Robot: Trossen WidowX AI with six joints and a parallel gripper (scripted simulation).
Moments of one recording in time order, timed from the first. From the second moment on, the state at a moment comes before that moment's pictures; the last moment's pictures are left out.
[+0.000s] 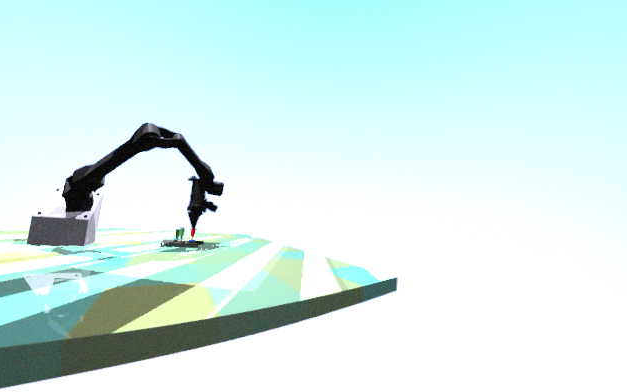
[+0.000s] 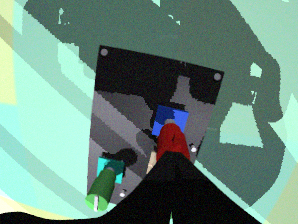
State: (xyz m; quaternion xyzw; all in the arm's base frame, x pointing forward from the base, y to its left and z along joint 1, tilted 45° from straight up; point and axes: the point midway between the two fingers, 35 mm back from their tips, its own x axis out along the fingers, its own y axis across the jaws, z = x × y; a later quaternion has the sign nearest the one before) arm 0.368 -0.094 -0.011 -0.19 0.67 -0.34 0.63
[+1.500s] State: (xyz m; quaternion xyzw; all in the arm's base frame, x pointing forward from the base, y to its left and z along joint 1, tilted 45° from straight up) arm 0.367 -0.095 -0.015 -0.20 0.67 -0.33 0.63
